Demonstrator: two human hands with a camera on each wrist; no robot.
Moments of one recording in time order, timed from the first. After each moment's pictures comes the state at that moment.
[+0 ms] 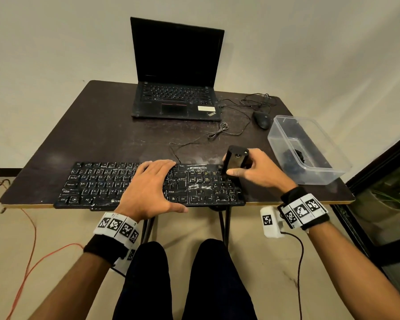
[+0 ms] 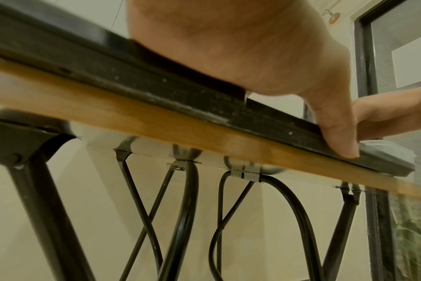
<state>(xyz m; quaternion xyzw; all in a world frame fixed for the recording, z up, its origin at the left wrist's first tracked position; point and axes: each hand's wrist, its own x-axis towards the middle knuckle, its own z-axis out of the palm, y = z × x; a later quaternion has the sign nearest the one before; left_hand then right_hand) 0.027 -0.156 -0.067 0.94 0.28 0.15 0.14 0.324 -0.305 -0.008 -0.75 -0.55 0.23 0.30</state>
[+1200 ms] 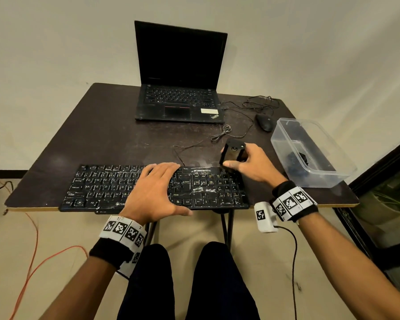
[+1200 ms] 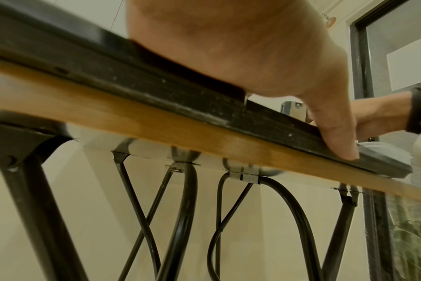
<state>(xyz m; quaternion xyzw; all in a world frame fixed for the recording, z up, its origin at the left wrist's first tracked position) 0.028 -0.156 -0.066 0.94 0.28 0.15 0.14 0.325 -0.271 -0.016 -0.76 -0.52 0.20 0.33</state>
